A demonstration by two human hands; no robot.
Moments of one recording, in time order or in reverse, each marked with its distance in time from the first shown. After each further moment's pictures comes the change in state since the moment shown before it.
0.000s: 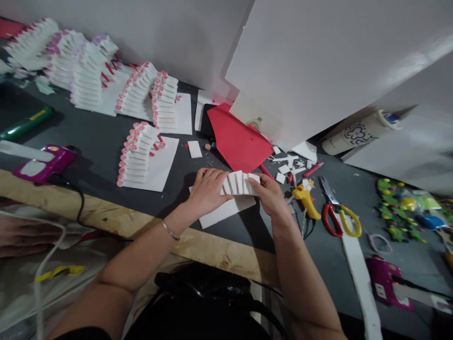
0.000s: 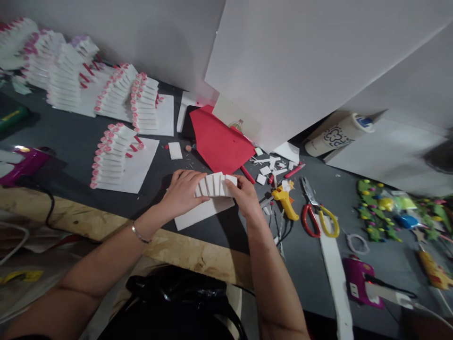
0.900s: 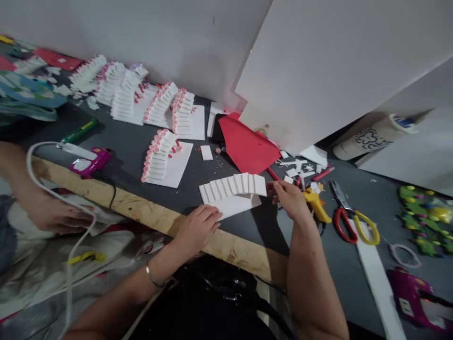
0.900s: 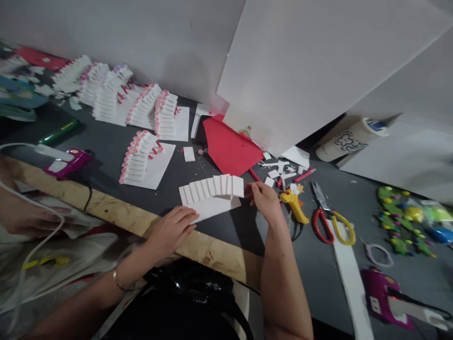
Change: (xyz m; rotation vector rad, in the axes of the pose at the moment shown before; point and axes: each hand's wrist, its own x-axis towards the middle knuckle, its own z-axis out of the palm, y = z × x) left_hand -0.119 0.015 -0.003 -0.015 0.099 0.108; right_hand -0.007 -0.004 -0.039 -0.237 0.037 -0.038
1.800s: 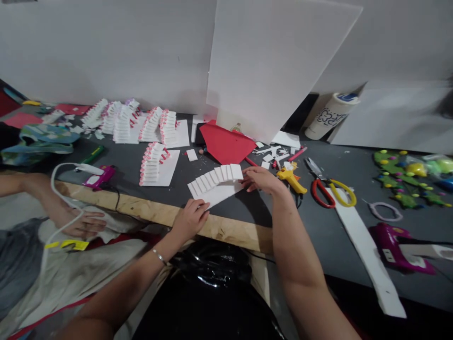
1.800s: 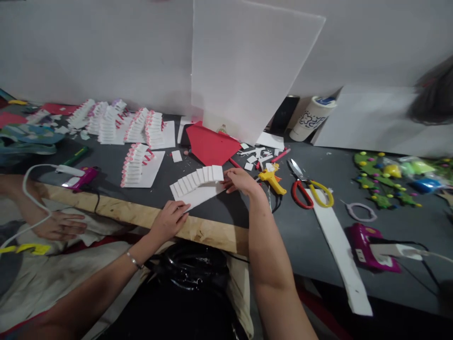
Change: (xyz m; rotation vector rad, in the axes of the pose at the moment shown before) left_hand -0.009 0.002 0.019 0.203 0.048 0.047; right_hand -0.003 -0.014 -0.003 0.210 -0.311 0.162
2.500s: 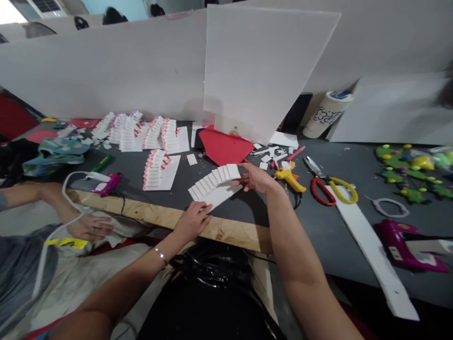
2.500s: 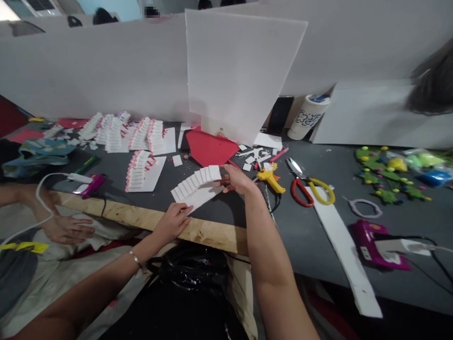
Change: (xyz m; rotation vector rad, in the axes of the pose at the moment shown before) left_hand 0.003 0.000 -0.002 -0.003 -0.105 0.040; right_hand -0.002 -0.009 0.006 0.210 -0.129 0.006
